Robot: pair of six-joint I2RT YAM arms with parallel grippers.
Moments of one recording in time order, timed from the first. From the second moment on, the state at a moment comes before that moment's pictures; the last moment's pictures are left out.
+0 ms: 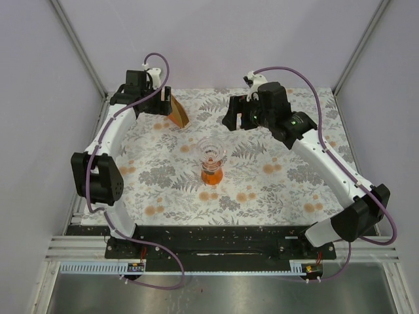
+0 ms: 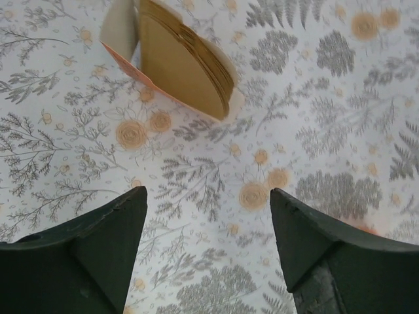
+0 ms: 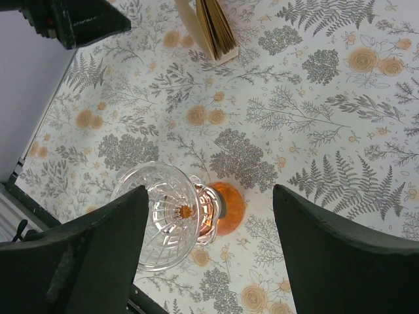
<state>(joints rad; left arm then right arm) -0.12 1.77 1.68 -0.64 0.21 0.06 0.56 1.47 1.53 -0.52 -0.12 0.34</state>
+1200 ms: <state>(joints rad) -0.10 2.29 1.98 -0.55 0.04 -0.40 0.56 1.49 1.47 -0.52 -0.06 0.22</state>
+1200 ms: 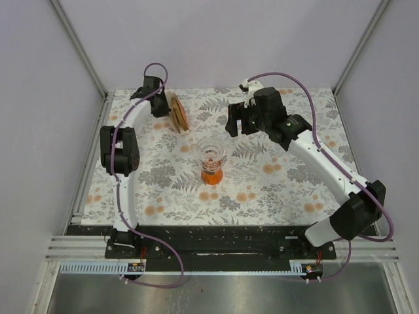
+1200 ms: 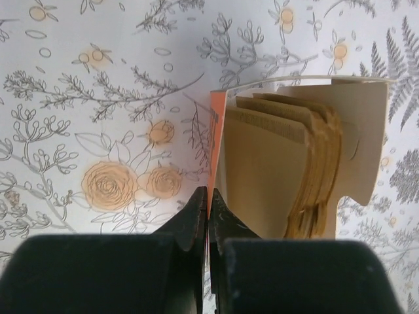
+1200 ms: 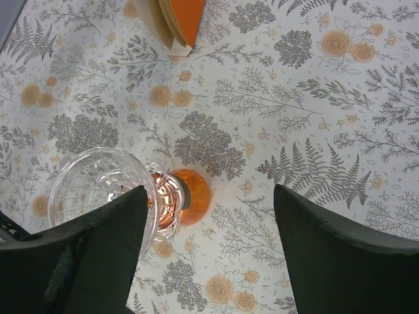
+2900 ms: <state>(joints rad) -0.32 1.30 1.62 -1.17 0.17 0.53 0.81 1.73 1.80 -0.40 -0.35 0.20</state>
